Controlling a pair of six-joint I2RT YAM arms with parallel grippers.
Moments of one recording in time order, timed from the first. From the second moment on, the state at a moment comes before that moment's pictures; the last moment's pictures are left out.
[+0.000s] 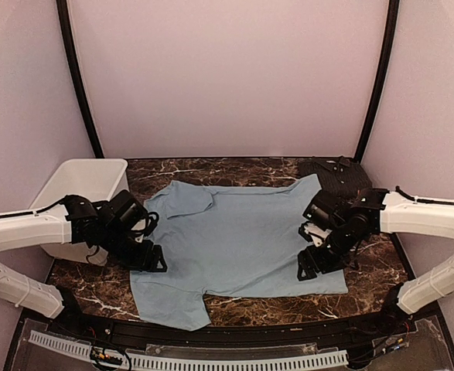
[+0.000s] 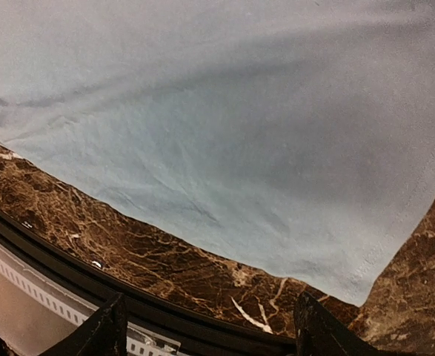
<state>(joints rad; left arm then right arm) -0.78 1.20 0.79 -0.77 0.15 -0.66 0.87 1.29 0.88 -0.96 -0.13 0.54</state>
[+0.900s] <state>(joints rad) -0.78 1.20 0.77 -0.77 0.20 -0.77 0.99 1.62 0.95 -1.32 0.17 0.75</state>
